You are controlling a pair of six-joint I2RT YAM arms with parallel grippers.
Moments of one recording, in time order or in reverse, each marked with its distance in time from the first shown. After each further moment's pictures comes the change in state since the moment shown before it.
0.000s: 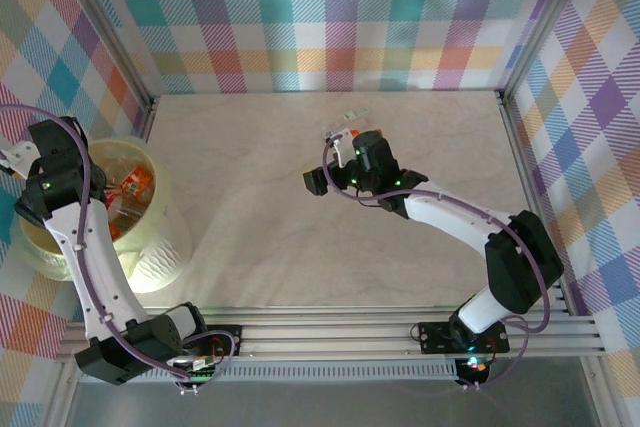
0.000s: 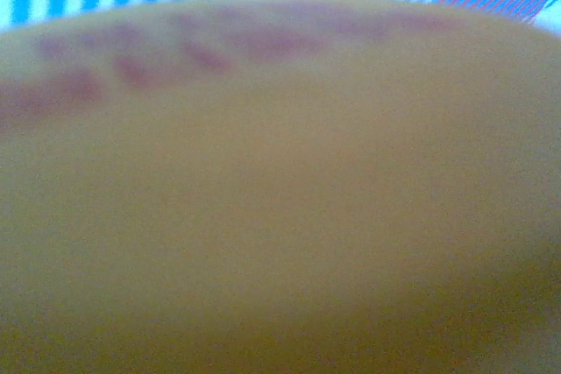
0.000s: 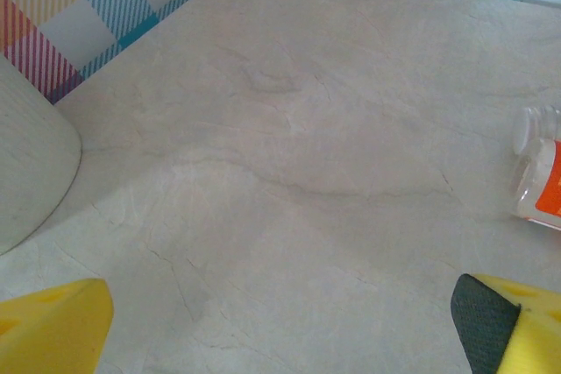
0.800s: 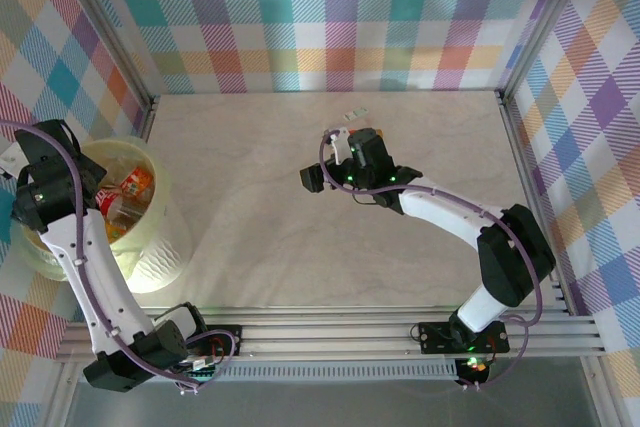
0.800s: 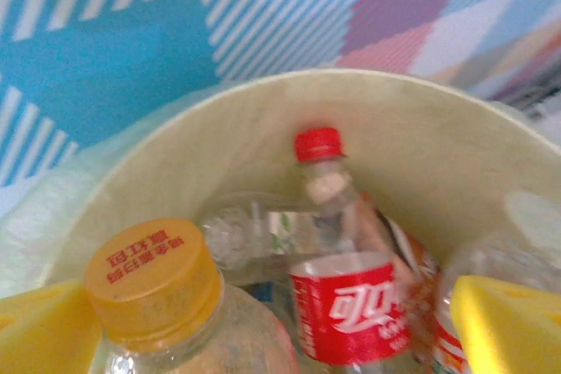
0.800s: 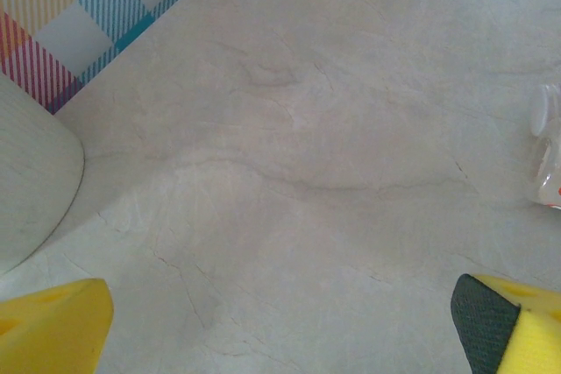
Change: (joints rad) left arm 0.034 -0.049 0.063 -0.025 0.238 -0.049; right arm 0.000 0.050 0.041 -0.021 -0.005 0.071
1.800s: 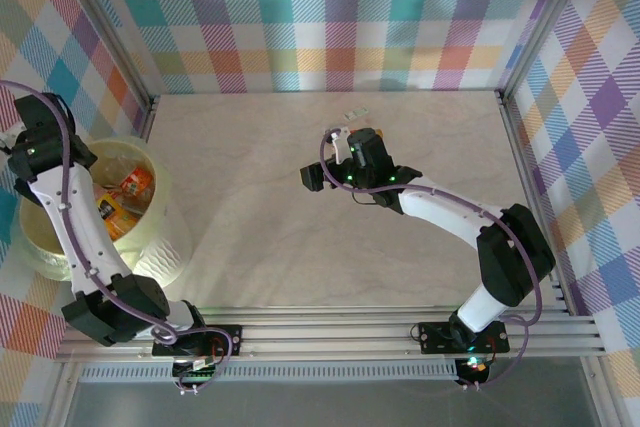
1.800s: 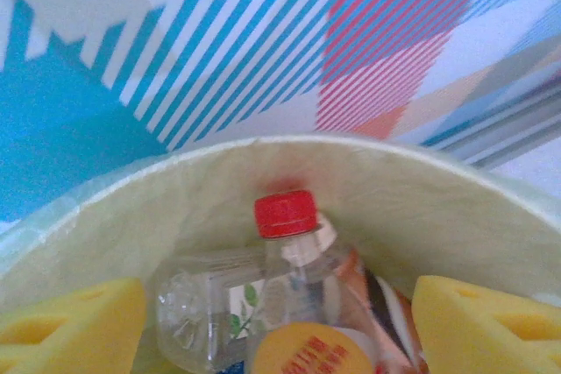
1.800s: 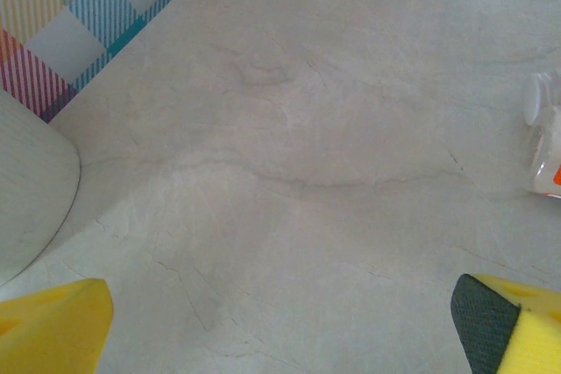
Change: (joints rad) left arm 0.013 0.247 0.121 0.027 -0.032 0.000; right arm 0.000 0.002 0.002 -0.010 0.017 0.030
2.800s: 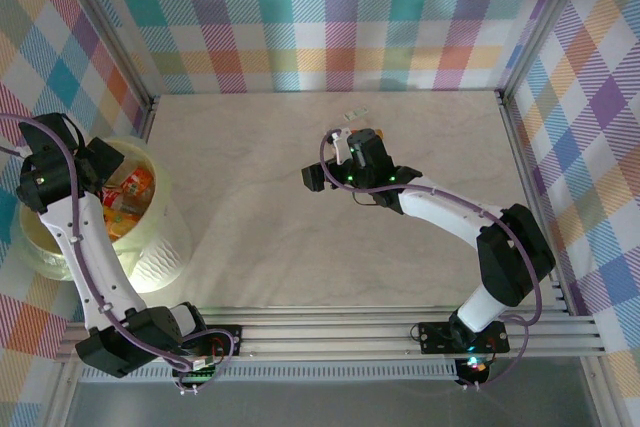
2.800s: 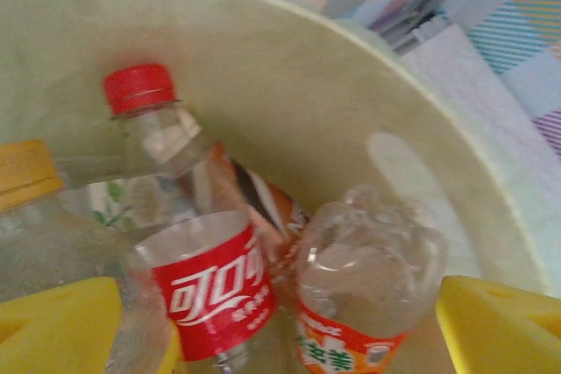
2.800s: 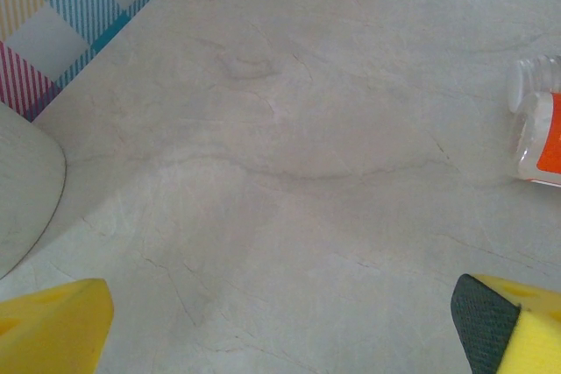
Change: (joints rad) left arm 0.000 -0.163 -0.163 0.042 0.319 -0.030; right arm 0.000 0.000 0.000 -0.018 0.028 0.007
